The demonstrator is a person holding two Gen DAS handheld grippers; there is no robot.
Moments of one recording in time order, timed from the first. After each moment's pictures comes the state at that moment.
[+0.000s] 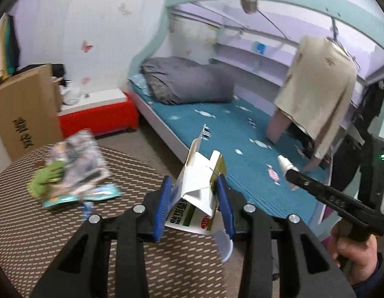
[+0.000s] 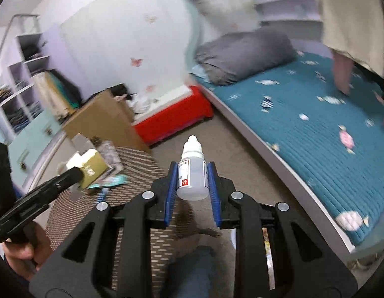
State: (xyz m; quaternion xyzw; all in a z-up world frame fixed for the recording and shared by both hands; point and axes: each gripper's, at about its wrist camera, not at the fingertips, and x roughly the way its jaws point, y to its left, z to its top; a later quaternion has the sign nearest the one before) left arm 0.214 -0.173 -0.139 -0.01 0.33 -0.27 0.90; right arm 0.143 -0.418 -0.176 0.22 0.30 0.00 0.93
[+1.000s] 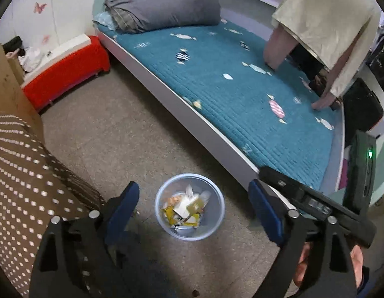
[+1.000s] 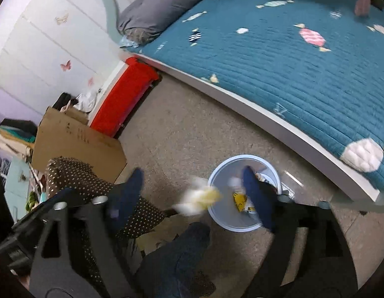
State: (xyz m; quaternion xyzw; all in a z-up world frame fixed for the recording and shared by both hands) left arm 0.288 -0.338 -0.281 0.08 0.49 -0.28 0.82; right arm 0.179 -0.527 -0.349 0.38 0.41 -0.10 0.82
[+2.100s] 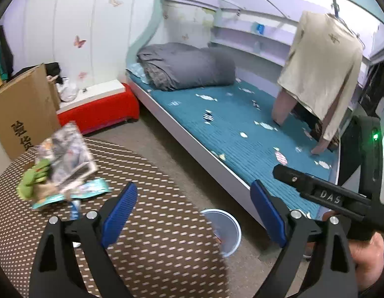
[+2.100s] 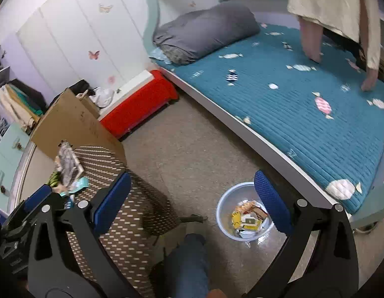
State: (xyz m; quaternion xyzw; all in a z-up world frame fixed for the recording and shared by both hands) left arm 0.229 -0.185 -0.156 0.03 0.35 -0.25 0.90; right arm 0.173 -0.393 -0.192 0.24 0.36 -0.07 0.90
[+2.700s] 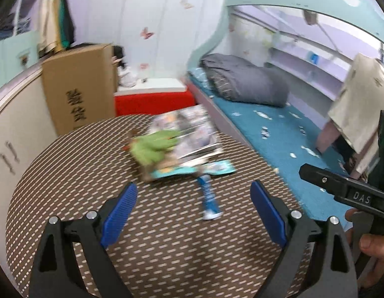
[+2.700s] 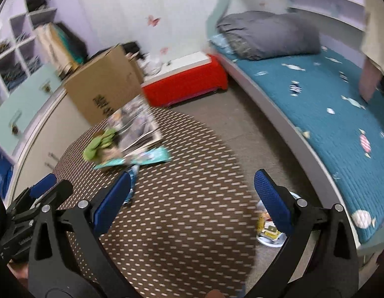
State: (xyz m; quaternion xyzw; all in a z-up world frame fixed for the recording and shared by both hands) left arm 0.233 0.007 -0.171 -0.04 0.35 -0.11 0.93; right arm 0.221 -0.220 -0.178 0.12 0.39 0.07 0.91
